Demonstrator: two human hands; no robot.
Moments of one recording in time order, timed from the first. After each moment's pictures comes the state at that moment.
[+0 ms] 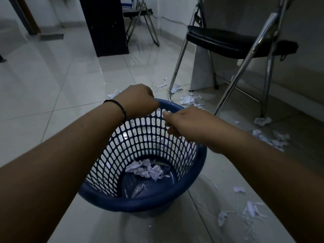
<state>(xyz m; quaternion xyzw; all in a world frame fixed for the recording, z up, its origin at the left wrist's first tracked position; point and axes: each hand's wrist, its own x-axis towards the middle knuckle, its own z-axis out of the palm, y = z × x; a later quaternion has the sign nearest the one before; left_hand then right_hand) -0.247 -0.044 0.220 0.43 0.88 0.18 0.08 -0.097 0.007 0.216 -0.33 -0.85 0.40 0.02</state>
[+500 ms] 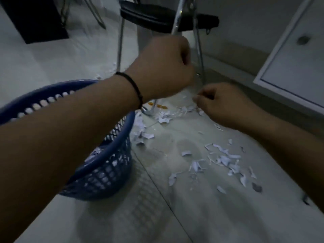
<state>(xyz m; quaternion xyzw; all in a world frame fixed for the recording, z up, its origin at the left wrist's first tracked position) -0.051 0.015 0.252 0.67 0.67 0.33 -0.06 0.099 0.073 0.204 -0.42 -0.86 0.20 0.19</state>
